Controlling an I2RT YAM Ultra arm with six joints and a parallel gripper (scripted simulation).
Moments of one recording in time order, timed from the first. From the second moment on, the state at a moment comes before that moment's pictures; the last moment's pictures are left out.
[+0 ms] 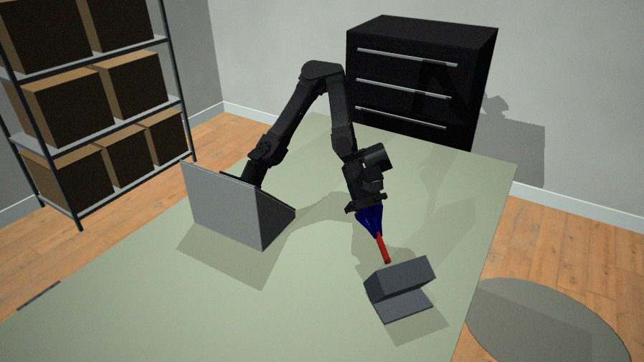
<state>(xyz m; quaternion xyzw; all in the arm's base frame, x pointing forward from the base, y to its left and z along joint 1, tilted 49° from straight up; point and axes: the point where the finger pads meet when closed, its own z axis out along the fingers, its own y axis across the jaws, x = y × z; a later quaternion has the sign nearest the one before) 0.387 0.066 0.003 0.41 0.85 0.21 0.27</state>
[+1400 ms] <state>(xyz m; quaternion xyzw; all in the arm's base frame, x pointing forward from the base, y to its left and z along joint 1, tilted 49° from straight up) 0.380 0.059 0.002 0.41 0.85 0.21 0.27</state>
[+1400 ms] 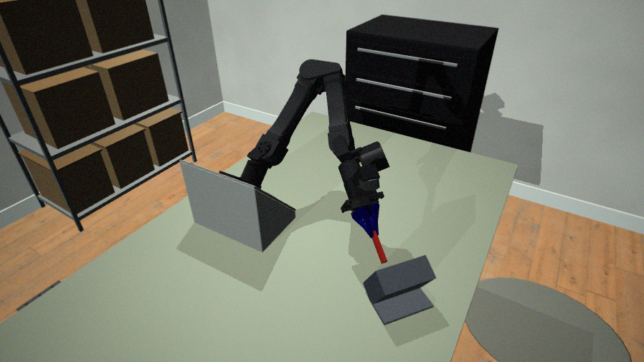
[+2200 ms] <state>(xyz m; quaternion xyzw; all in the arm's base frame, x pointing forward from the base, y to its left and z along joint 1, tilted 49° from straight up) 0.386 0.059 0.019 0.41 0.84 0.21 0.28</state>
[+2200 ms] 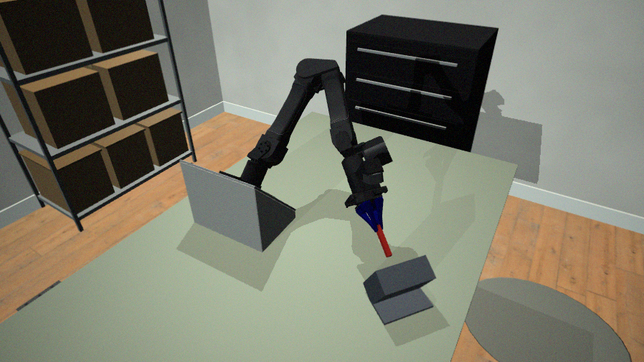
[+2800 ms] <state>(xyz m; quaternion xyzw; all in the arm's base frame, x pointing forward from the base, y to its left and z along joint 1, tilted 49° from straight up) 0.396 0.061 0.015 0.41 0.84 0.21 0.28</state>
